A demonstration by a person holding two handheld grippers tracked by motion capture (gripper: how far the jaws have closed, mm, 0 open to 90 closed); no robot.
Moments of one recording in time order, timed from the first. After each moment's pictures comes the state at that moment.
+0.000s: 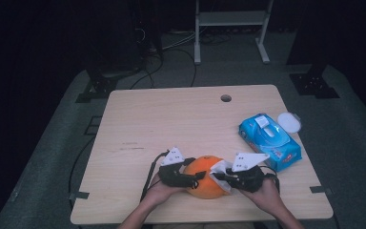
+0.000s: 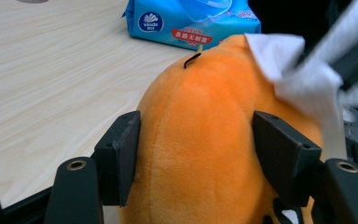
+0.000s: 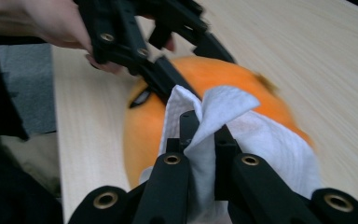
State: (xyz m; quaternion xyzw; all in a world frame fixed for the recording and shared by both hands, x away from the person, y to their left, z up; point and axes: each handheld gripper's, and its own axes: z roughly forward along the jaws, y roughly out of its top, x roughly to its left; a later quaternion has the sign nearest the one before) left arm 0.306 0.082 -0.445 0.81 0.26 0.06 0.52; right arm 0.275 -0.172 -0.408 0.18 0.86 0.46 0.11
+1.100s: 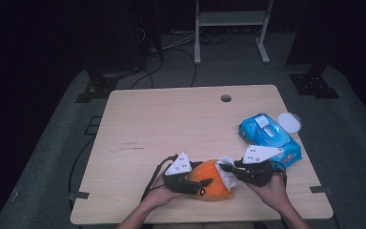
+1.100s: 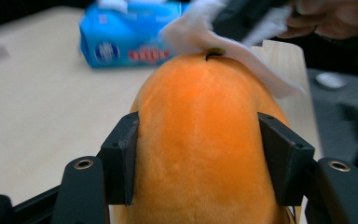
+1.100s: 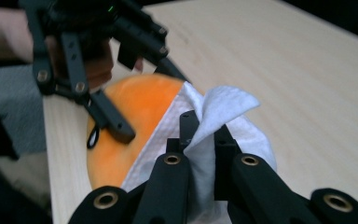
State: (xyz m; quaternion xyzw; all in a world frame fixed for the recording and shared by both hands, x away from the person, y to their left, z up) left arm 0.289 0.069 -0.432 0.83 0.14 0.10 0.53; right arm 0.280 -0.194 -0.389 0.21 0.84 0.49 0.13
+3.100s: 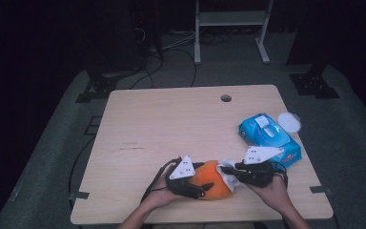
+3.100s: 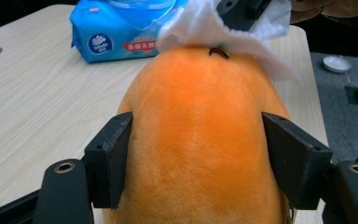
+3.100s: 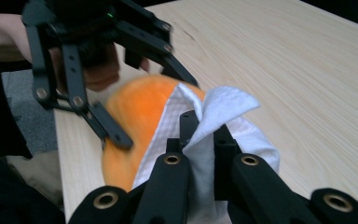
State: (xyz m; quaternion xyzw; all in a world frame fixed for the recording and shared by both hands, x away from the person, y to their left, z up) left arm 0.284 0.061 -0.437 0.84 0.12 0.11 0.51; right arm 0.280 -0.196 -0.395 0.21 0.84 0.48 0.10
